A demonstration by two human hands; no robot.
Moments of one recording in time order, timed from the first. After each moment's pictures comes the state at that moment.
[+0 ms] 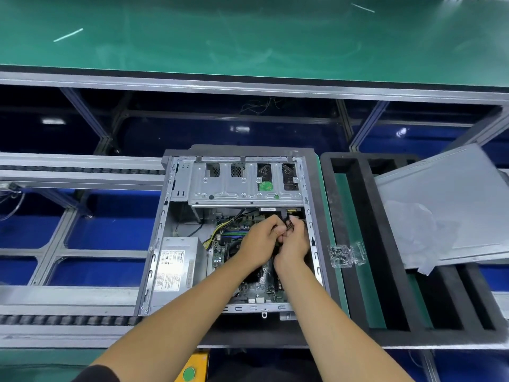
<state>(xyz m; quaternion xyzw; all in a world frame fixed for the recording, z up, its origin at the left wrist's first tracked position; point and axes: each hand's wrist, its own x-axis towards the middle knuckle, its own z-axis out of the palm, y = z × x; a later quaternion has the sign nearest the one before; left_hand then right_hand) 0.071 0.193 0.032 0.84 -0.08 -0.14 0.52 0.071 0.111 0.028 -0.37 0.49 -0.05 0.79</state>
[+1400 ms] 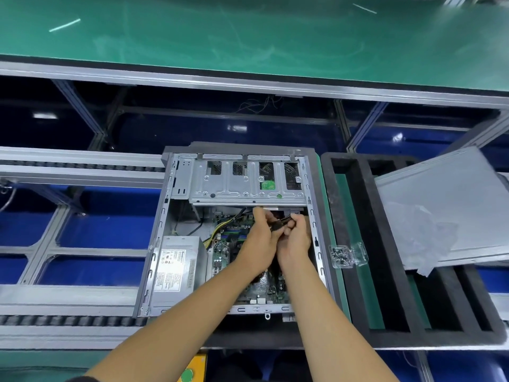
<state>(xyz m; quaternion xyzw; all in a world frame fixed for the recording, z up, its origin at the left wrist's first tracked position) 0.063 0.195 0.026 0.85 -0.05 -0.07 0.52 0.079 0.106 0.035 -0.29 0.43 -0.04 0.85</state>
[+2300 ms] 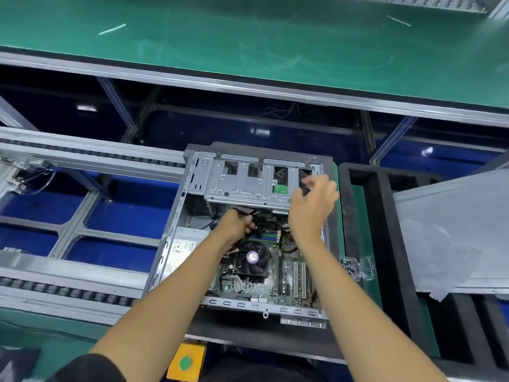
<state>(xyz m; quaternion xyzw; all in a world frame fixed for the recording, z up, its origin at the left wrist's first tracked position) 0.107 0.262 0.014 0.77 0.22 -0.20 0.57 0.114 0.099 0.096 -0.87 0.14 -0.20 0.42</state>
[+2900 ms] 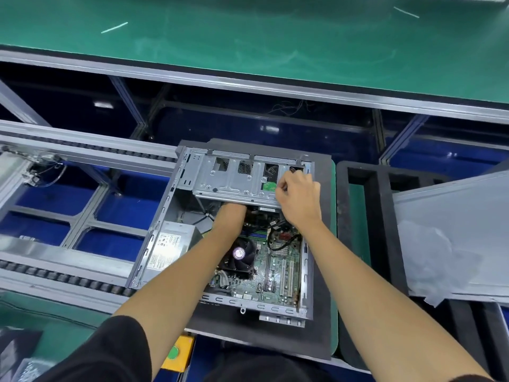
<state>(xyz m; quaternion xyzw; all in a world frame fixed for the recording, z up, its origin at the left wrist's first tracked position) 0.121 0.233 0.015 0.97 0.09 -0.13 0.18 0.157 0.054 0.073 -0.97 -0.08 -0.05 0.20</state>
